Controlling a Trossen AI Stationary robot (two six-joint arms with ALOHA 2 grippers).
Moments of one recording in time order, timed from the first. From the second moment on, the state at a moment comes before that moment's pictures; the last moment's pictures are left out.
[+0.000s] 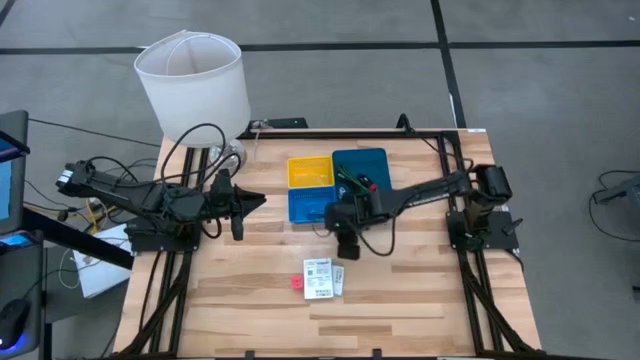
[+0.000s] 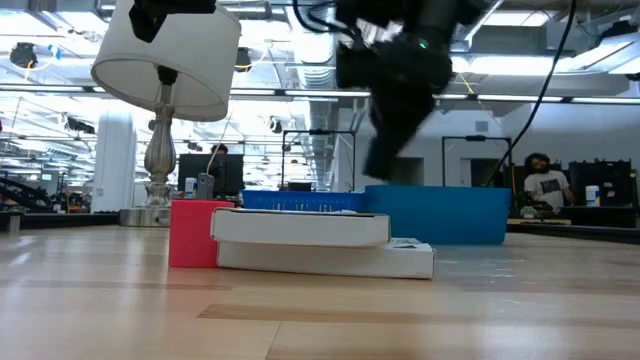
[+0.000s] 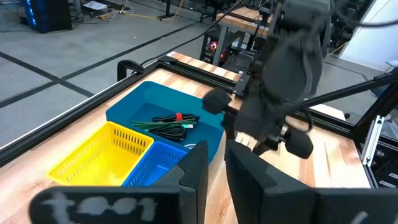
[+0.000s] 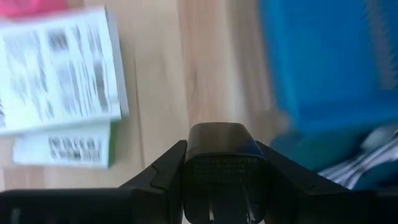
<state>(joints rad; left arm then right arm) -0.29 0.79 0.74 -0.24 -0.58 -0.41 0.09 1.82 1.33 -0.70 0.03 0.12</state>
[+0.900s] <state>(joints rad) -0.29 0.79 0.74 -0.25 -0.58 -0.40 -0.09 1.82 1.46 -0.62 0.00 0.02</state>
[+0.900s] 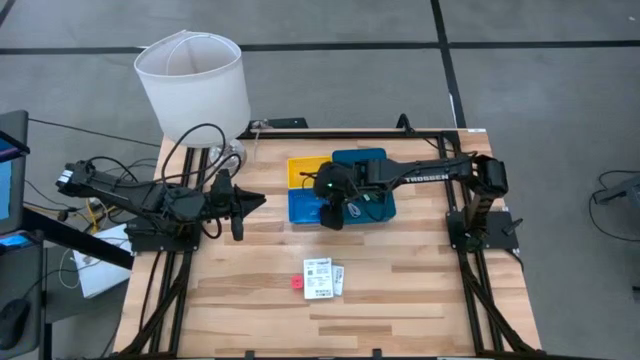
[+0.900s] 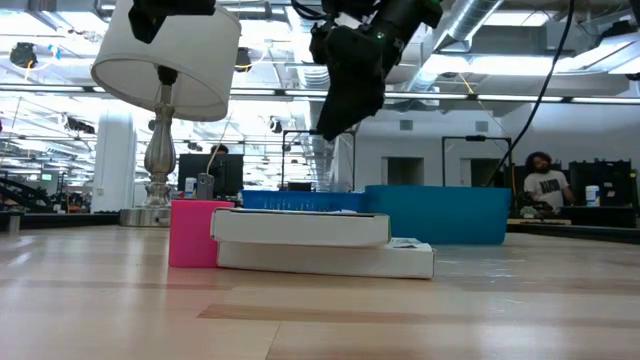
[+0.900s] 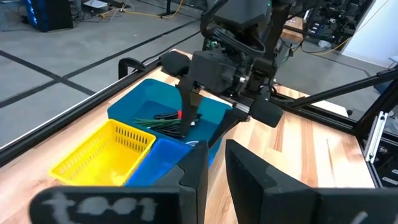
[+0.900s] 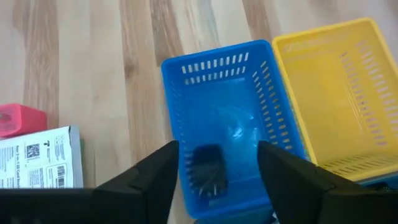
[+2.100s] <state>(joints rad) -0.56 0.81 0.20 0.32 -0.50 -0.68 0.05 1.82 1.46 -0.88 0.00 0.05</state>
